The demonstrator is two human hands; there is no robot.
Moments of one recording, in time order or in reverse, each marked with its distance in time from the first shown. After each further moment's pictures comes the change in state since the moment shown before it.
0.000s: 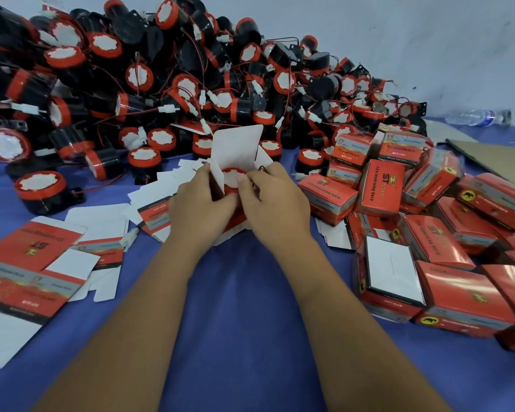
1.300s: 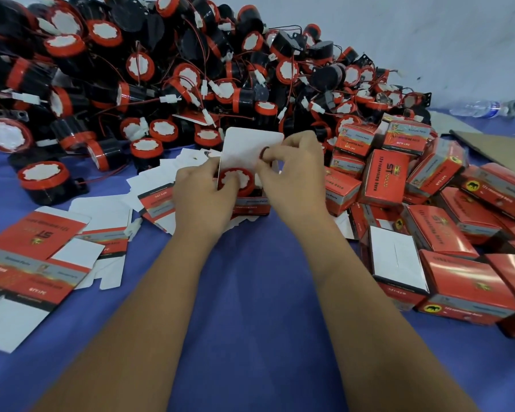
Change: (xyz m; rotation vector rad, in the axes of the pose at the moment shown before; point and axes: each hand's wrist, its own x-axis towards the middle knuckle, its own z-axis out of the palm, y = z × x) left_hand 0.002 -0.006 0.006 -0.081 0.145 0.145; right_hand 0.011 0.001 -0.024 0.158 0.089 0.079
